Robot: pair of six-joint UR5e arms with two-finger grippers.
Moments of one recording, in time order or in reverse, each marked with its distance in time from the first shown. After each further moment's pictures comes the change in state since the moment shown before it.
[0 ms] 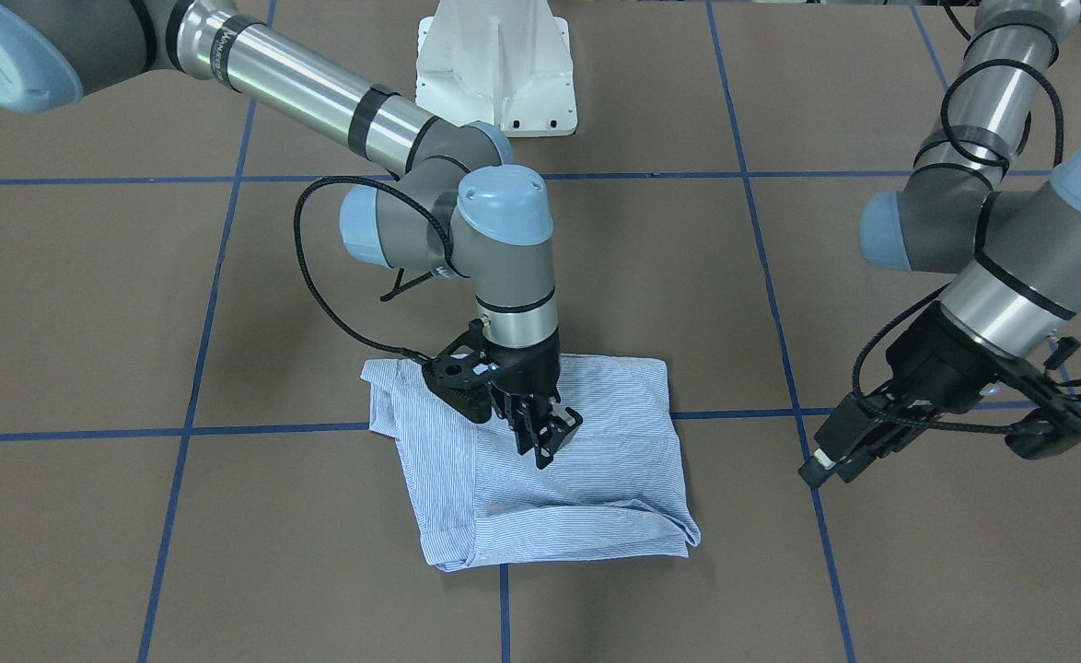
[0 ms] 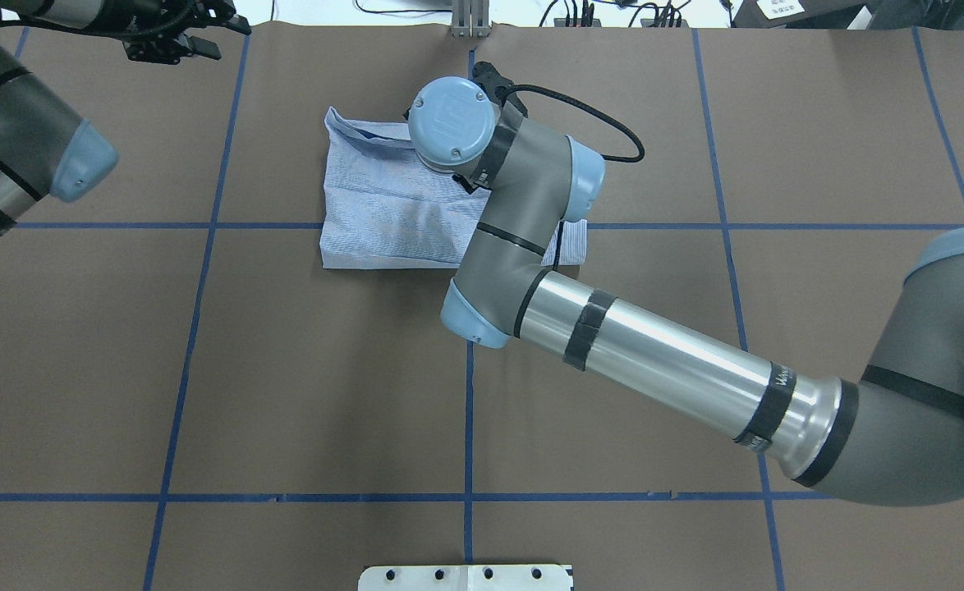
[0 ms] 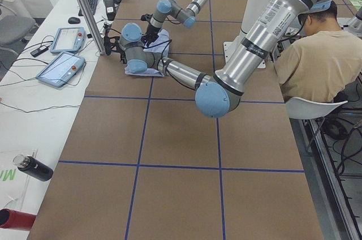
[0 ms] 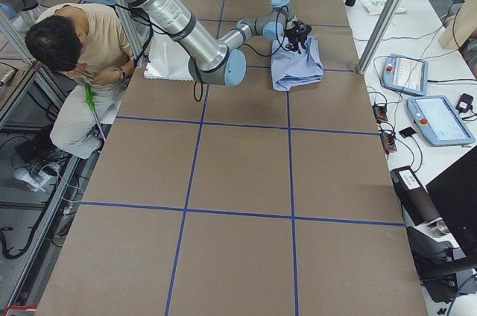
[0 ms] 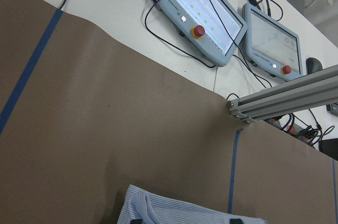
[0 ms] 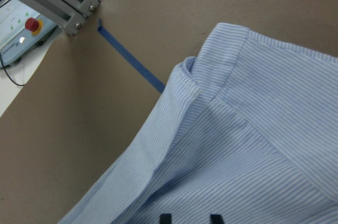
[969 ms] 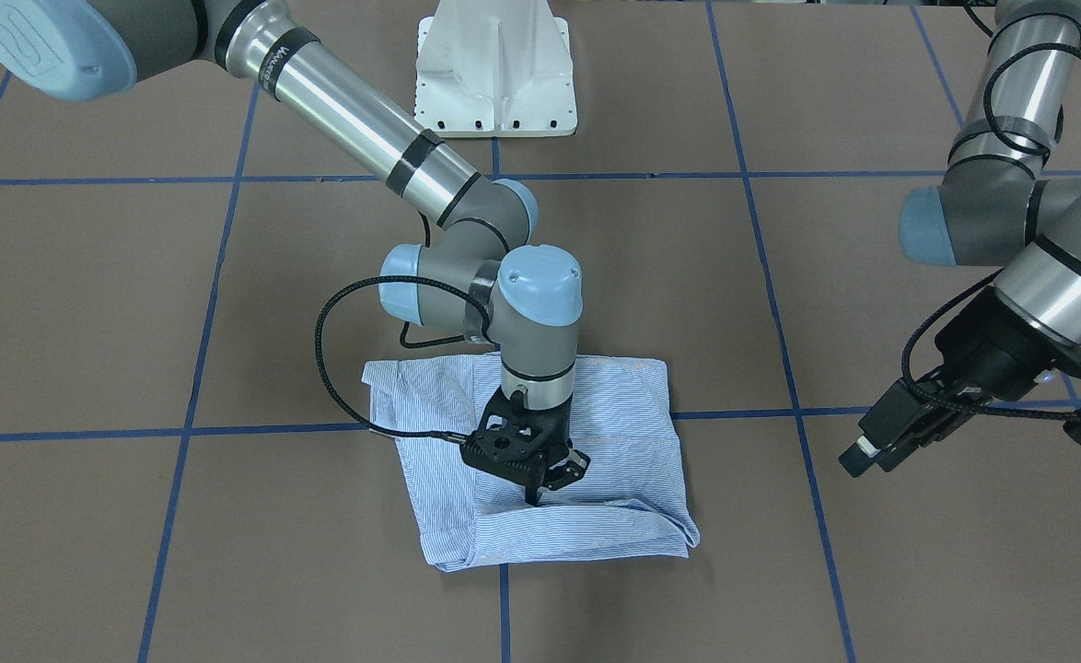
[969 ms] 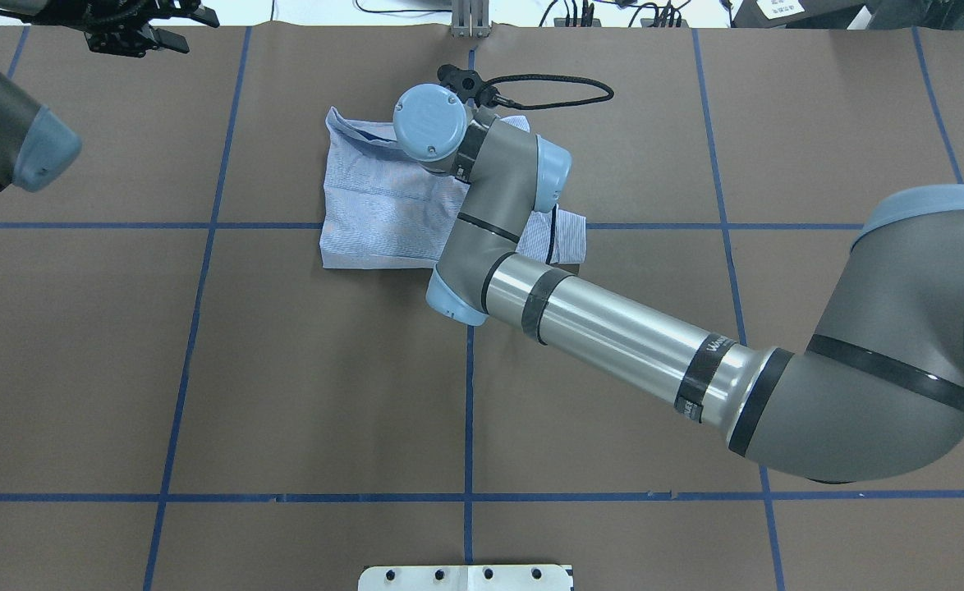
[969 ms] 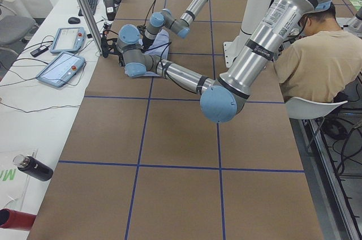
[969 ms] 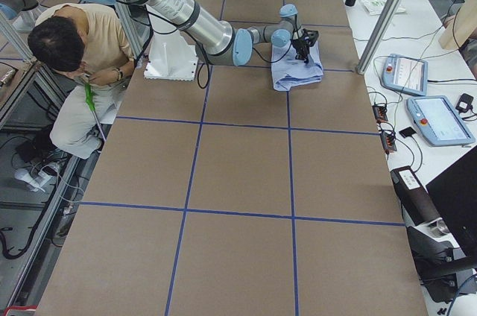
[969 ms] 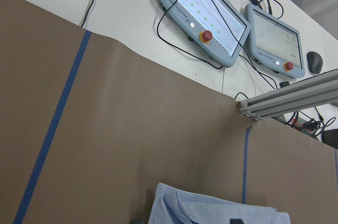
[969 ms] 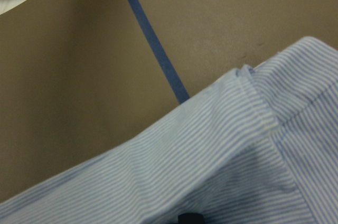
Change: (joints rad) left arm -0.032 0.025 -0.022 0.002 -0.041 0.008; right arm 0.029 0.143 -0.393 0.149 0.000 -0.376
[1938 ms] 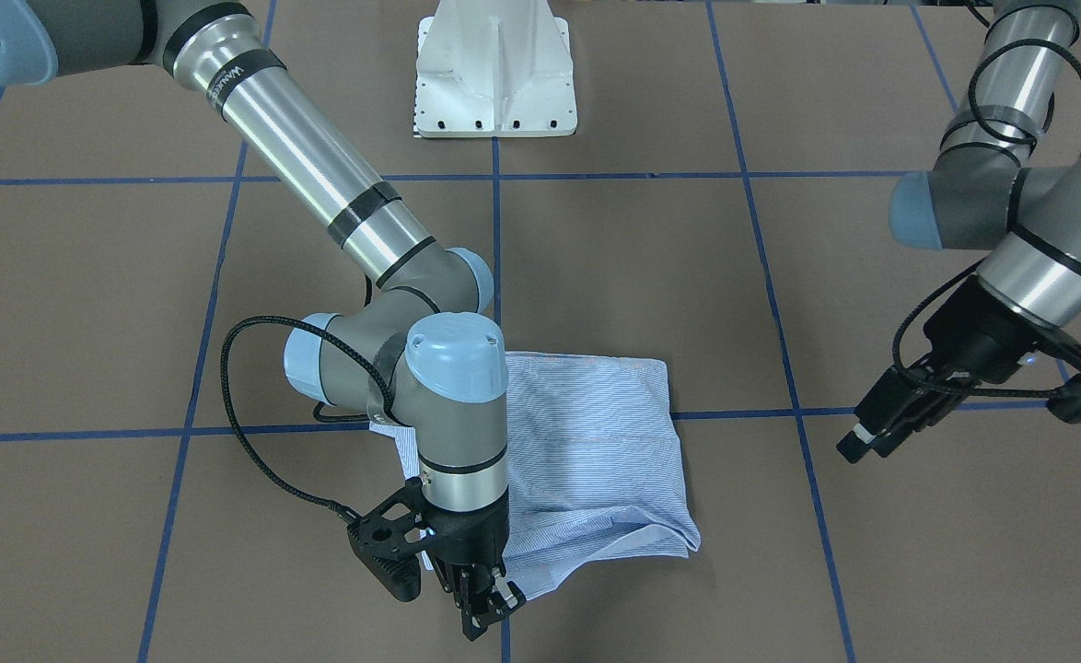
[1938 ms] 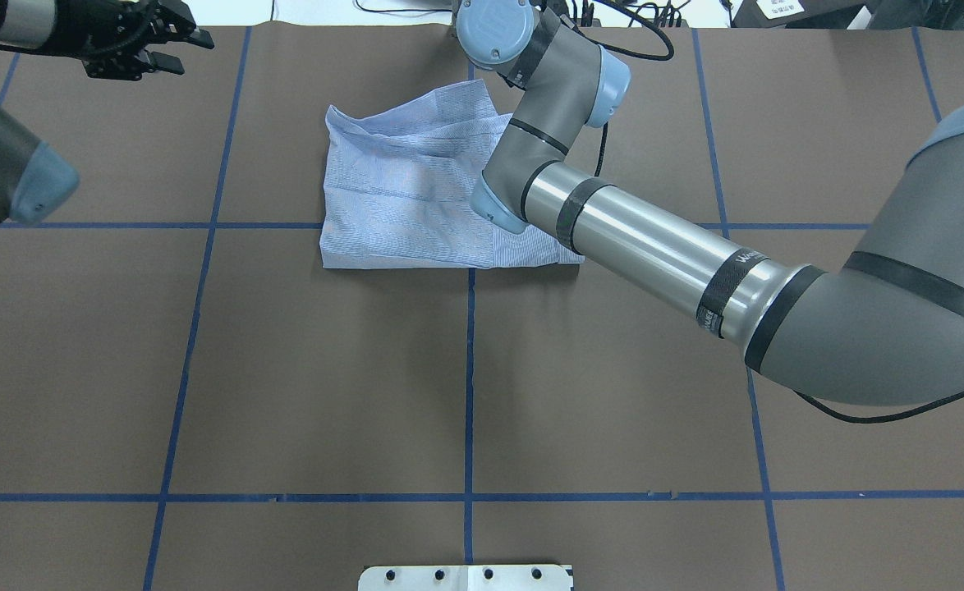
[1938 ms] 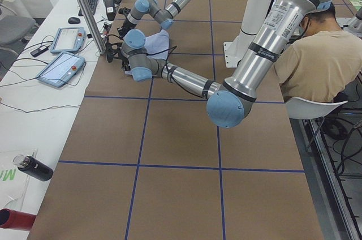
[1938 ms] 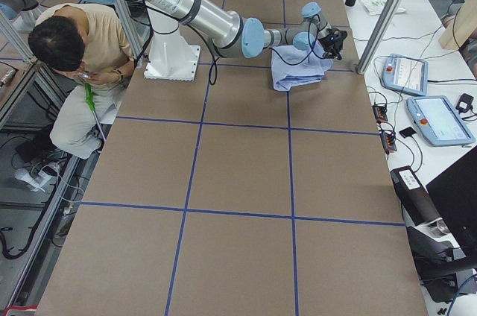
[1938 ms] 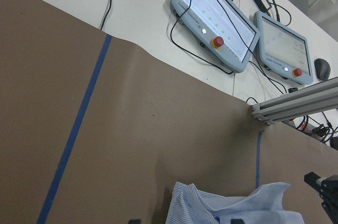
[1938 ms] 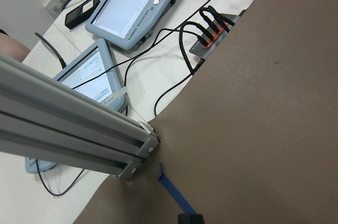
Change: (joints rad) left arm 0.070 0.047 -0.050 0.000 0.107 -0.050; right arm 0.130 0.056 -0.128 0.192 -0.061 0.341
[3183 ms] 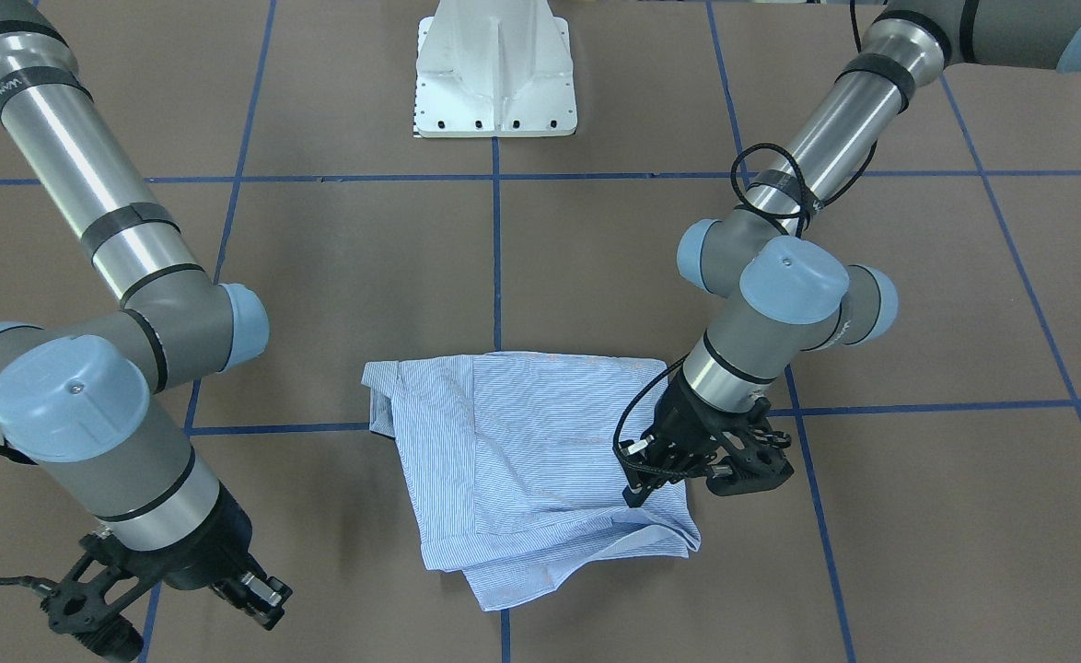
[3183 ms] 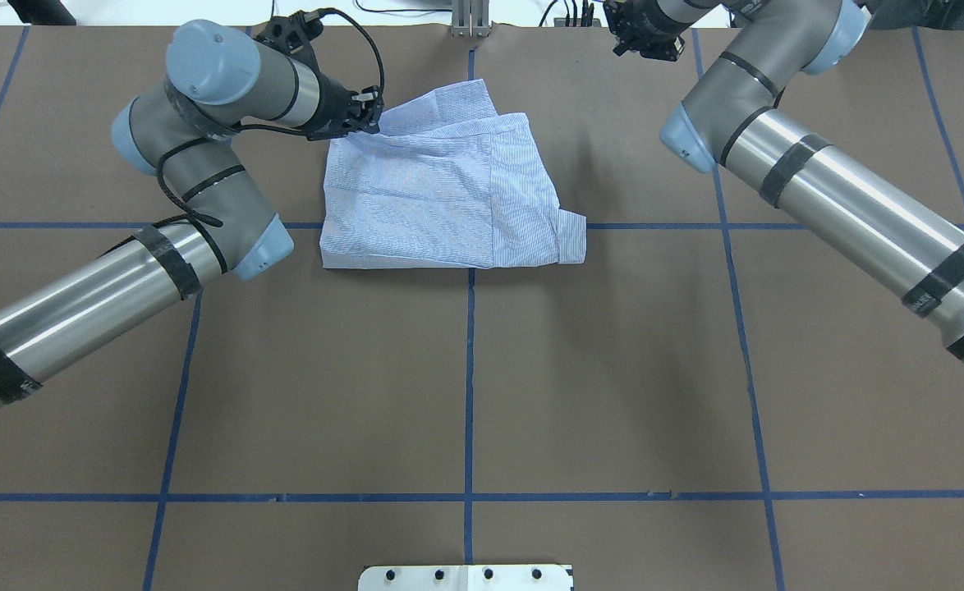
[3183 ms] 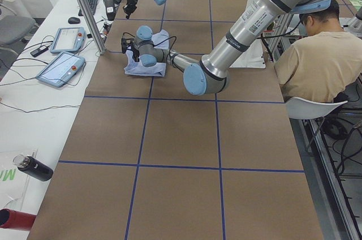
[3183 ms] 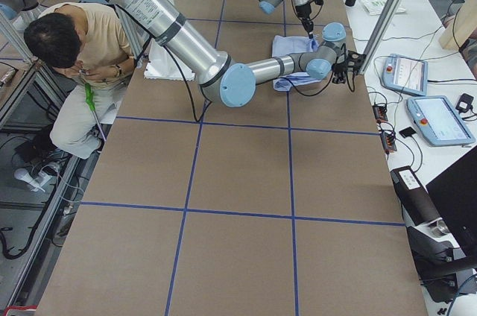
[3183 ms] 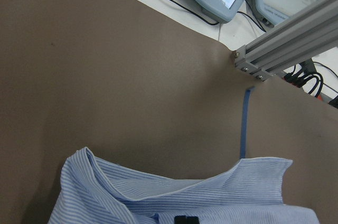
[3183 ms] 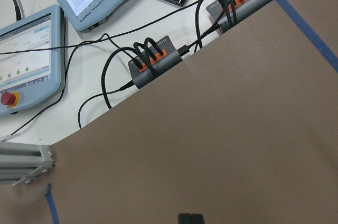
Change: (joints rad) left arm 0.260 -0.313 0.393 -0.005 0.205 0.078; right arm 0.246 -0.407 0.475 -0.099 0.508 -0.460
